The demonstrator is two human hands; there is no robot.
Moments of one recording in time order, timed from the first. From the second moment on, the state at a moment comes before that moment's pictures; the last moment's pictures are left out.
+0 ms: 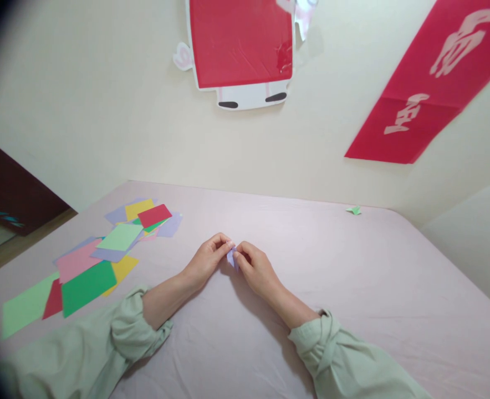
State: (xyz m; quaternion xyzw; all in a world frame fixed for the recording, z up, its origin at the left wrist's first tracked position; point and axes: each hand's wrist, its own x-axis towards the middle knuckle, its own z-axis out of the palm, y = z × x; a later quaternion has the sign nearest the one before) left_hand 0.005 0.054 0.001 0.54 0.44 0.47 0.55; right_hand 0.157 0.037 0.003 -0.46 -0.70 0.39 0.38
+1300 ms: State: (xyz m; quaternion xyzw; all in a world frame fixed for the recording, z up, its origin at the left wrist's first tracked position) left_hand 0.006 0.053 -0.009 0.62 0.42 0.43 0.50; right_hand 0.161 0.039 0.002 -0.50 -0.64 0.38 0.44
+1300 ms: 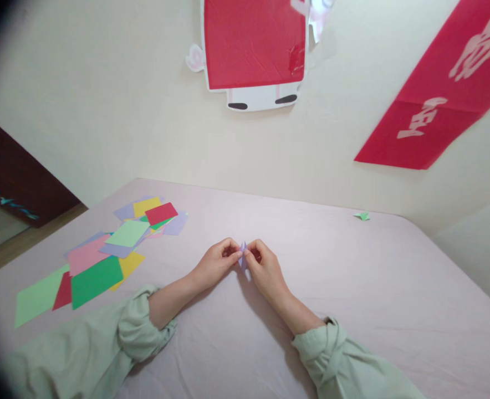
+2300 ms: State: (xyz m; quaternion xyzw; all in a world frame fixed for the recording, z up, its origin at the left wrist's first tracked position) left_hand 0.006 0.050 -0.006 0.61 0.44 0.40 0.52; right_hand 0.161 0.045 -0.002 -0.47 -0.56 0.48 0.49
